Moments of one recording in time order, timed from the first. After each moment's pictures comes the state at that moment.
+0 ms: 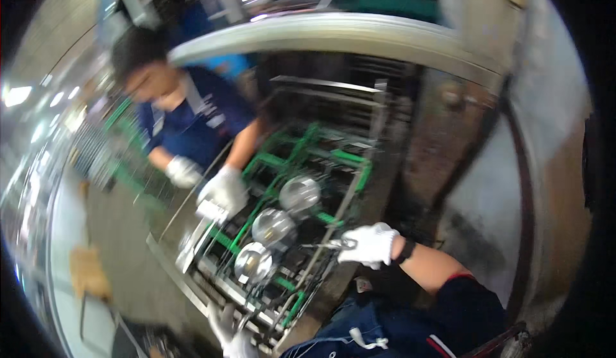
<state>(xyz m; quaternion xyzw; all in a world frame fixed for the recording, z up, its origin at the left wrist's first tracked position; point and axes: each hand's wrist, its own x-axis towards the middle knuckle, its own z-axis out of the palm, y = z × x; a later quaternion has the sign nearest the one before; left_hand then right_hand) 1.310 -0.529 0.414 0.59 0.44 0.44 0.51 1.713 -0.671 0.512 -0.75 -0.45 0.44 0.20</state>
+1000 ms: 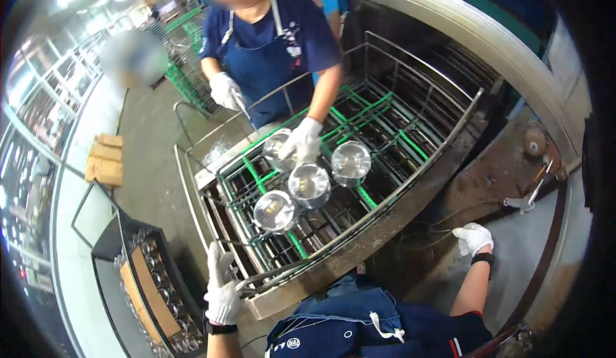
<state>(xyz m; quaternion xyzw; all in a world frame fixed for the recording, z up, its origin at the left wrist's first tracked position) 1.333 -0.553 0.472 0.58 0.53 0.34 0.52 1.886 -0.829 0.402 -0.85 0.03 0.37 0.38</state>
